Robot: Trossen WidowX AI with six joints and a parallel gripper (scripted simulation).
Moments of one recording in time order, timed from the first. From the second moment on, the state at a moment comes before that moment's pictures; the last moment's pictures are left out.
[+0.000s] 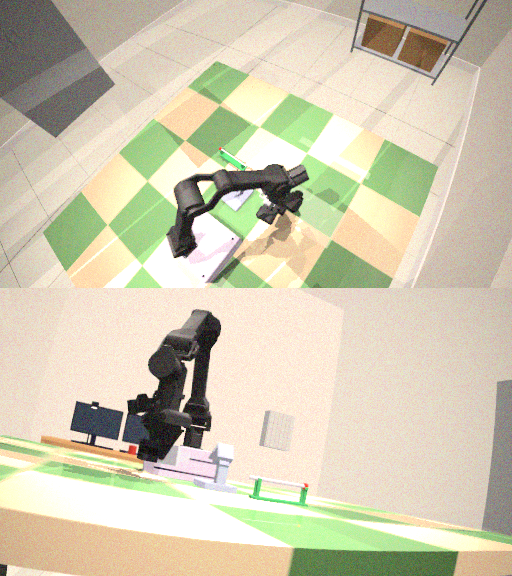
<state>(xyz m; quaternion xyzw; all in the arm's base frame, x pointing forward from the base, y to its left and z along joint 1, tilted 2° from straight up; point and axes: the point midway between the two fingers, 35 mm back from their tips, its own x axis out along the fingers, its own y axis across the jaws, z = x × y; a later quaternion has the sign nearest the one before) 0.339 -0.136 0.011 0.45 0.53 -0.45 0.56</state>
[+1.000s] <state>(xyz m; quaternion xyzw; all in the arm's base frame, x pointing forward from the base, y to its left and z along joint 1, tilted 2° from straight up) 0.333 -0.133 0.012 0.63 0.33 -0.61 0.36</state>
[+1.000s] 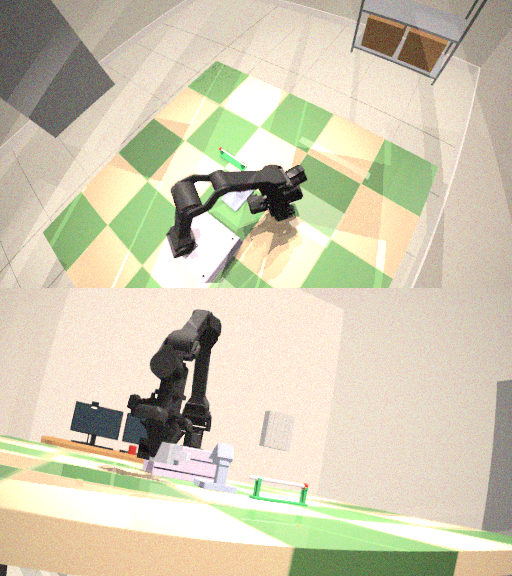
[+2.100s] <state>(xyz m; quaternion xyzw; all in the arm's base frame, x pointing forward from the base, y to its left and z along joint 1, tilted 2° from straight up) 0.326 -0.129 0.013 0.72 0.06 -0.69 0.08</state>
